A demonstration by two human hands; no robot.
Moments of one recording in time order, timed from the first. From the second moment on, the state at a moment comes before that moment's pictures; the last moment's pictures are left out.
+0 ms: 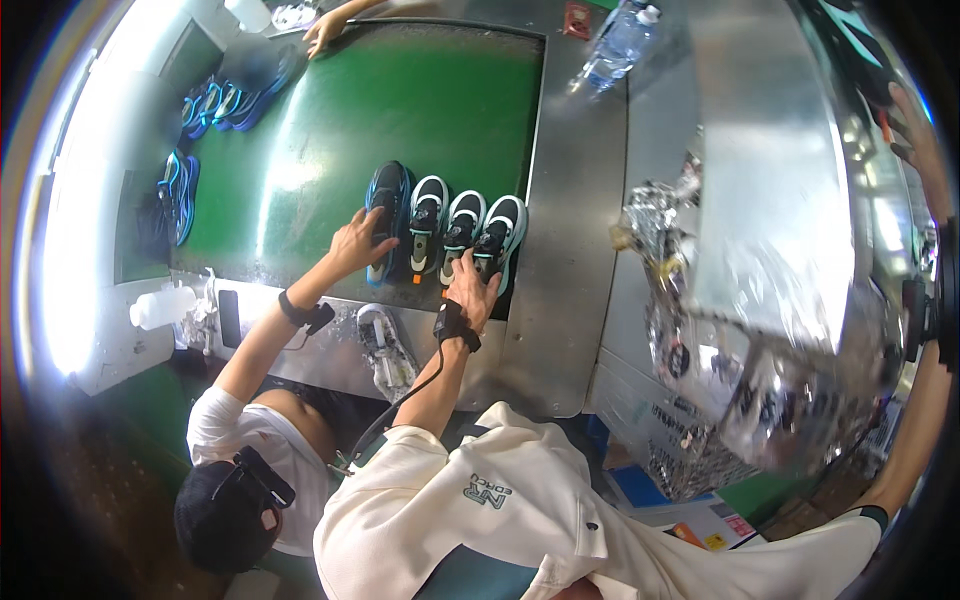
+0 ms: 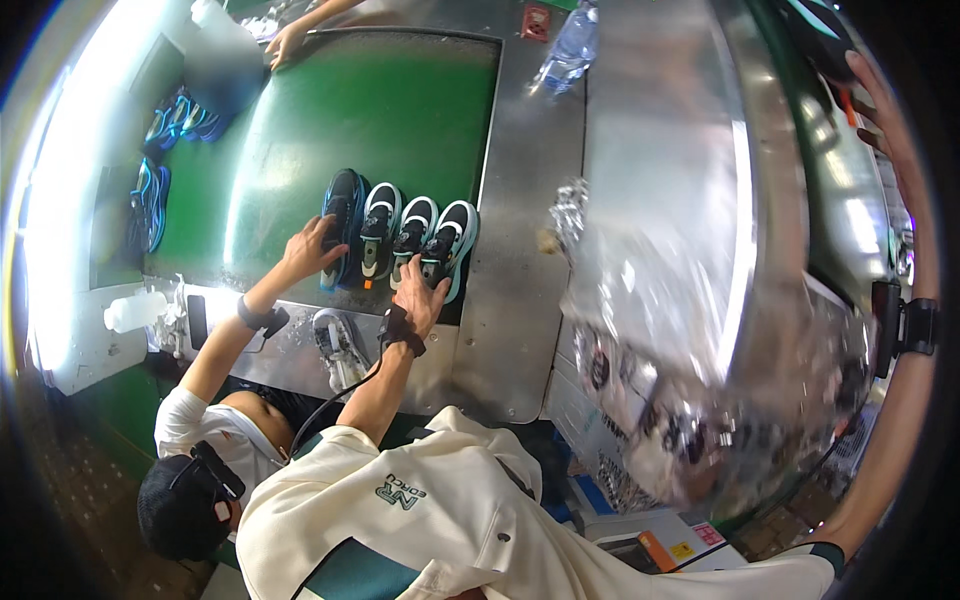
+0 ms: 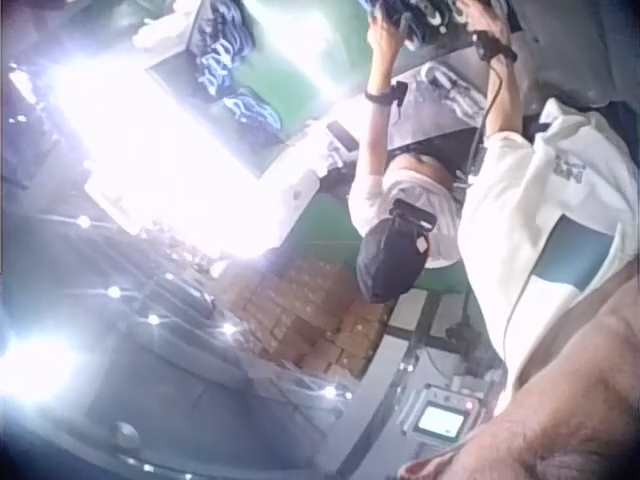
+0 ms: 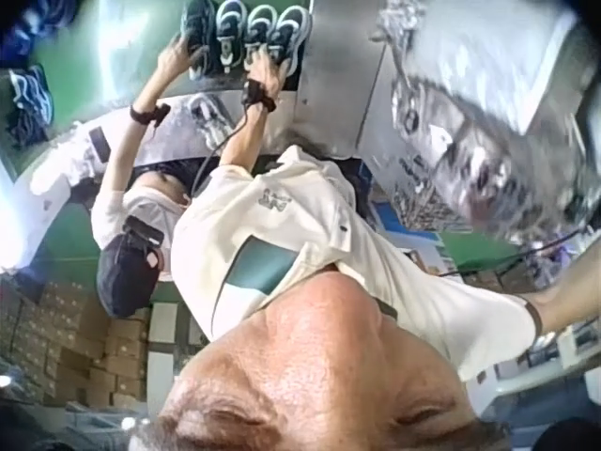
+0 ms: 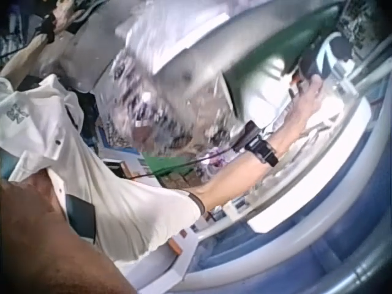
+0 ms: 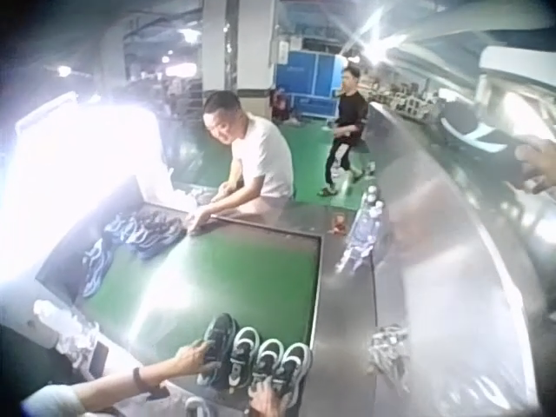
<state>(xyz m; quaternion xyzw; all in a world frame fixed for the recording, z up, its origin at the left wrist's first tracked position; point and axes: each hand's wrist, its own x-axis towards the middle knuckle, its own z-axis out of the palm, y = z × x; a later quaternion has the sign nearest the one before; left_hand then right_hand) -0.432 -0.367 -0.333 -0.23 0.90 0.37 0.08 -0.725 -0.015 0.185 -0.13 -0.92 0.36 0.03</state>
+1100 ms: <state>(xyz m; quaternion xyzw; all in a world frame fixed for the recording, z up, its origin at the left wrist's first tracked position) -0.173 -0.044 0.040 0.46 0.31 0.74 0.37 -0.040 -0.033 0.114 -0.21 -0.85 -0.26 0.40</state>
